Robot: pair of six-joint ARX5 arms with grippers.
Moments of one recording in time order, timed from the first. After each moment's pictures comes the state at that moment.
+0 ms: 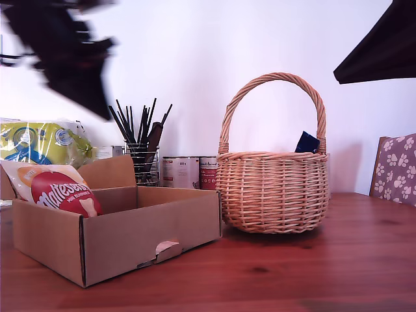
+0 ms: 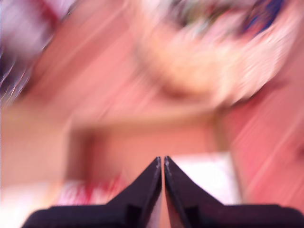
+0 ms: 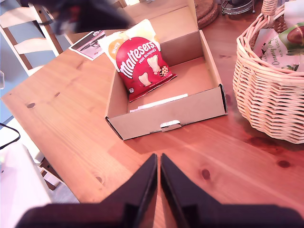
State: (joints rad) left arm -0.42 1.30 0.99 -0.47 0.09 0.24; right arm 0.43 0.63 0.45 -0.26 -0.49 0.08
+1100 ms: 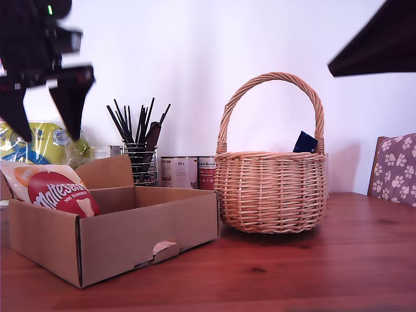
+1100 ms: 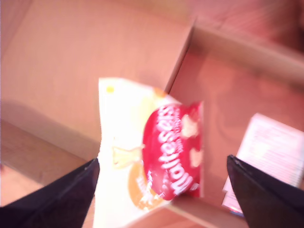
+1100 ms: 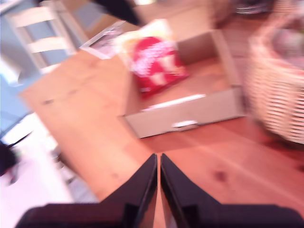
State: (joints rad) left arm -0.21 1.70 1.47 -0.97 0.01 0.01; right arm 0.47 0.63 0.45 -0.26 -0.54 0.08
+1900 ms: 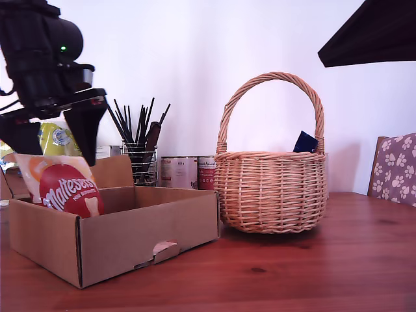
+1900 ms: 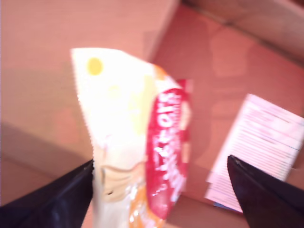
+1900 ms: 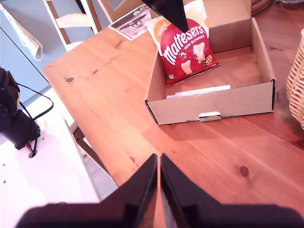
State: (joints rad) left arm -0.25 1.79 1.48 -0.99 0.16 0.00; right arm 0.54 0.63 0.48 -0.33 -0.54 0.03
